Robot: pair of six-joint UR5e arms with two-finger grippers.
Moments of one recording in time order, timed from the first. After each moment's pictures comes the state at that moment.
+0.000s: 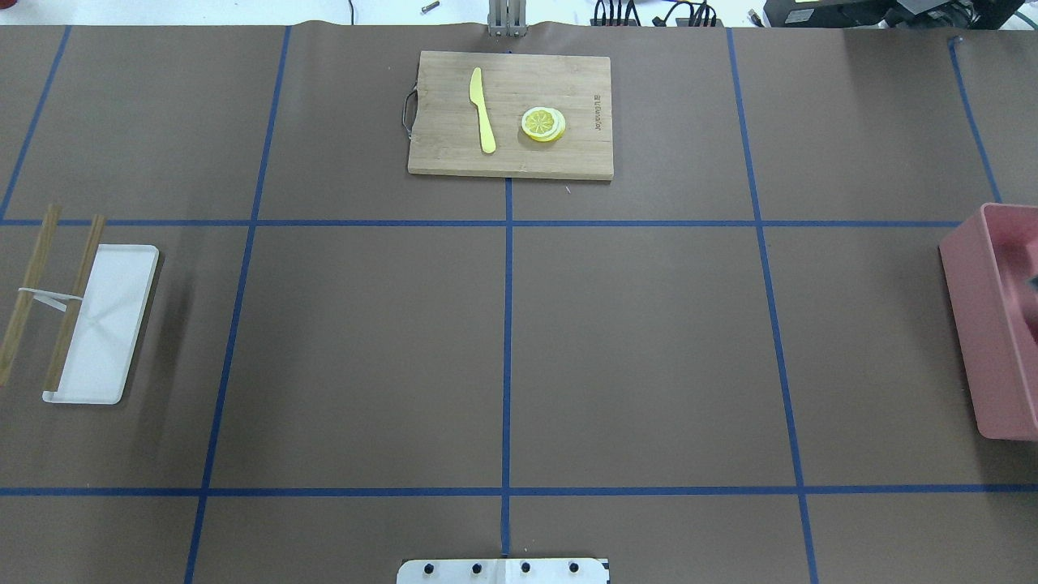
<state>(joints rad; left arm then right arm) -1.46 -1.41 -1.88 -1.82 -2.30 -0.30 1.52 -1.68 1.91 -1.91 2.25 -0.31</state>
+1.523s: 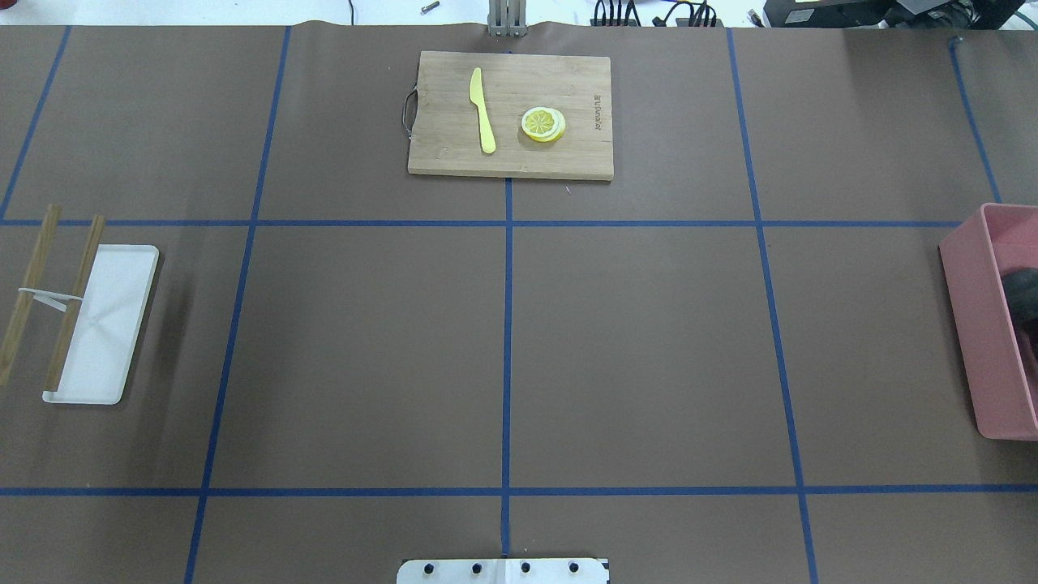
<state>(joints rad) -1.58 -1.53 -1.79 -1.51 -2.26 -0.13 1.59 -1.56 1.63 -1.52 2.39 -0.01</state>
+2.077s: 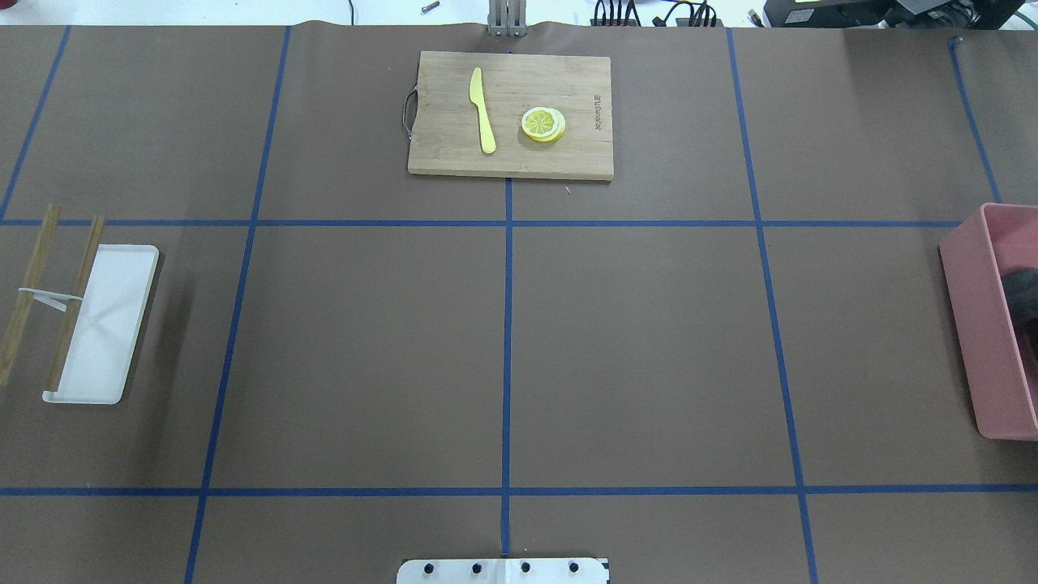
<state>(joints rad) -1.58 -1.54 -1.65 -1.65 -2.30 -0.13 1.59 -1.58 1.62 -1.52 2.42 -0.01</state>
